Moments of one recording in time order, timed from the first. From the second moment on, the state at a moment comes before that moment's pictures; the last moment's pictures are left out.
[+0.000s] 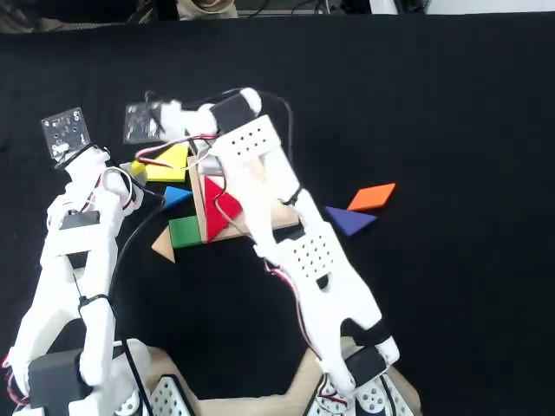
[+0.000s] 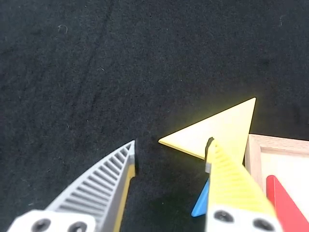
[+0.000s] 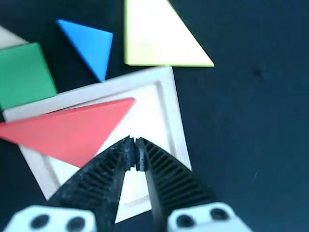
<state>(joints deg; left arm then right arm) -15.7 -20.4 55.7 16.0 8.3 -30.7 62.1 -82.8 99.1 53.7</state>
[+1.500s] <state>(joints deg) -18.0 -20.4 55.6 16.0 8.3 -41.0 28.5 -5.5 72.0 45.0</state>
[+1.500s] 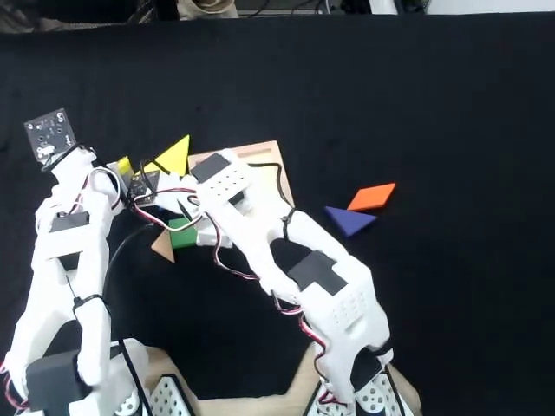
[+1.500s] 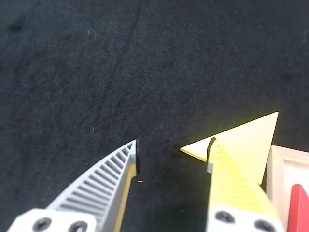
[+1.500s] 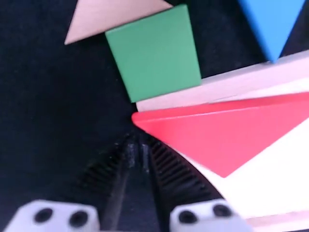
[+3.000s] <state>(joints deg) -17.7 -20.4 55.7 15.5 8.4 -26.5 38.1 -24.6 77.7 49.9</state>
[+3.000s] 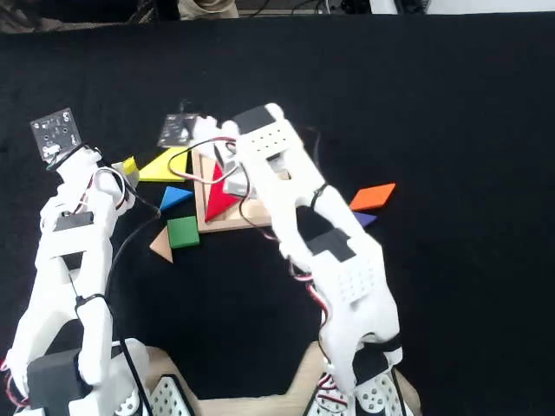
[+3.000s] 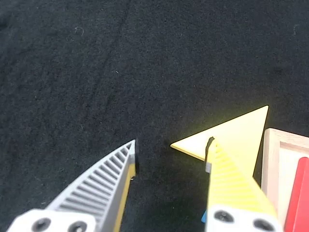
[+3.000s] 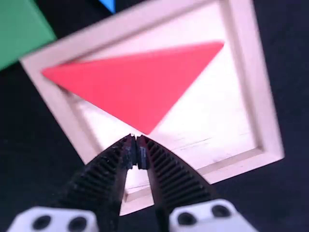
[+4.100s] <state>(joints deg) -17.7 -20.4 55.7 15.5 8.3 -25.8 51.7 -43.9 80.9 49.9</state>
